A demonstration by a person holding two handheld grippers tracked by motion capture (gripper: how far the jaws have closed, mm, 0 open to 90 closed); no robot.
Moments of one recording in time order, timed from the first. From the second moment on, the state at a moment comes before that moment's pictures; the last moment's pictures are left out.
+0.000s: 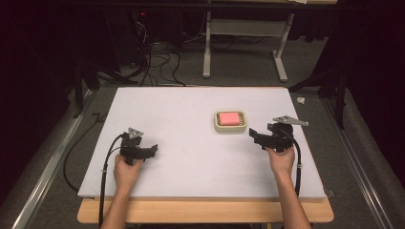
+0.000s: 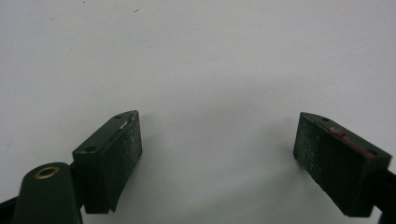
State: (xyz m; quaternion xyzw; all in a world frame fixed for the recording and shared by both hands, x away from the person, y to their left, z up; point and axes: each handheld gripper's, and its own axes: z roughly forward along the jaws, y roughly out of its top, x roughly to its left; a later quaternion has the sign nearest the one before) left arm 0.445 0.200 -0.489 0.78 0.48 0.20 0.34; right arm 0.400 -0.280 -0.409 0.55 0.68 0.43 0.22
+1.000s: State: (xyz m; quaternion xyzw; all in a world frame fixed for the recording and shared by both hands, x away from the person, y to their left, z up) left arm 0.445 0.200 -0.489 0.78 0.48 0.20 0.34; right arm 0.379 -0.277 -0.423 0.54 0.69 0.43 0.21
